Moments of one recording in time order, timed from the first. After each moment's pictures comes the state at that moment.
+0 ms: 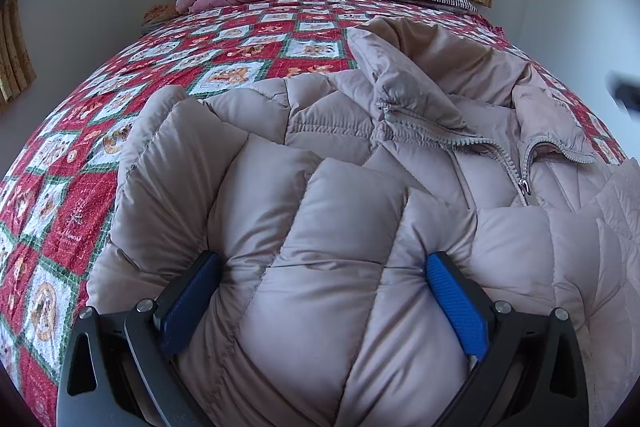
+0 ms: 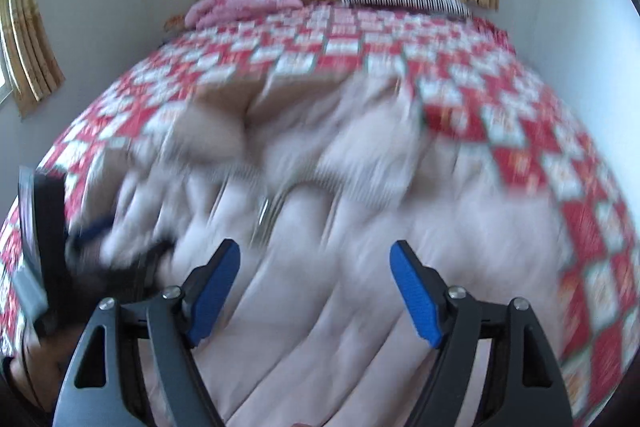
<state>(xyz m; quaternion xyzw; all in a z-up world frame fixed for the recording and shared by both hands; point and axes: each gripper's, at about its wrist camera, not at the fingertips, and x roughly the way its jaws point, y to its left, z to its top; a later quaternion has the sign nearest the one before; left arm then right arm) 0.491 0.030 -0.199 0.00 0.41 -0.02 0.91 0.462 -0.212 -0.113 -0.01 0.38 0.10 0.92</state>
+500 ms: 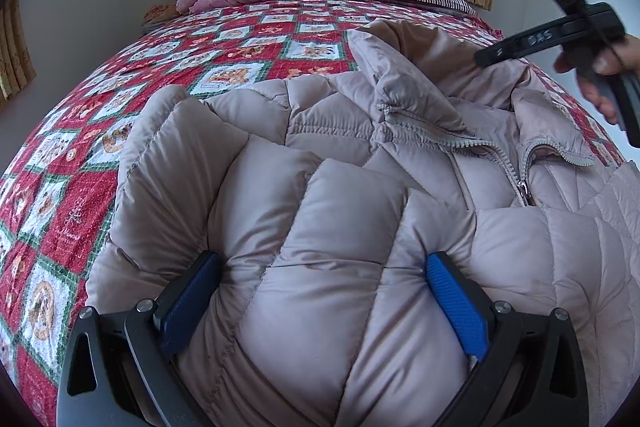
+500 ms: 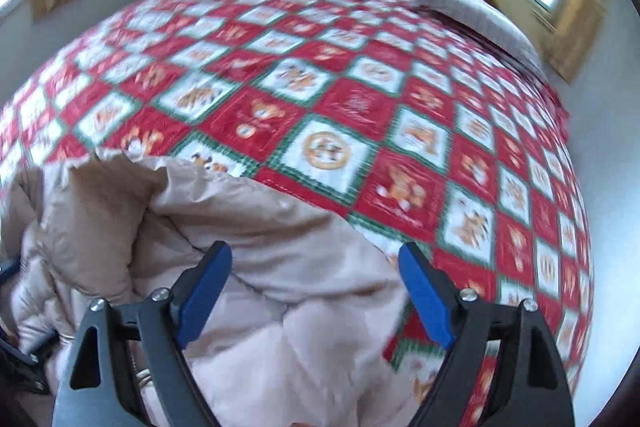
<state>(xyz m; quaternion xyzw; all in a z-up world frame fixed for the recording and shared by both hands) 0.491 0.031 -0.198 0.00 0.40 -0.02 0.91 0.664 -0.190 -0.118 -0.20 0.43 0.18 0.86</state>
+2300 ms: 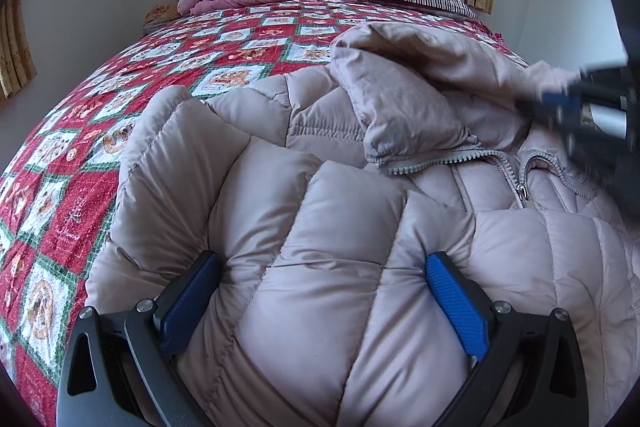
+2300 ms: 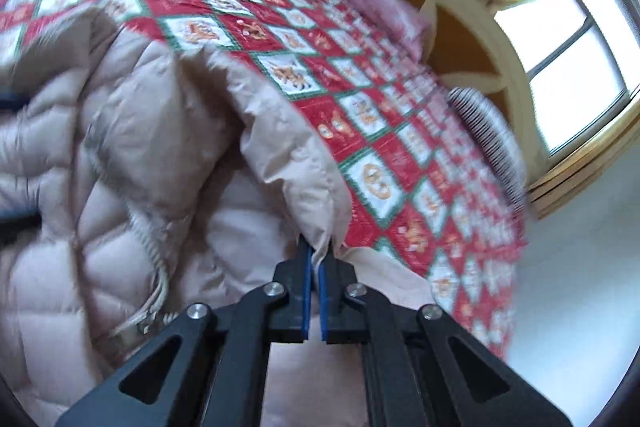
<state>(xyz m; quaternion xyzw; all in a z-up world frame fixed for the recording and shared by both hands) 0.489 0.032 -0.197 -0.01 0.40 -0.02 0.92 0.548 -0.135 -0.140 -0.42 0.29 0.18 0.84</state>
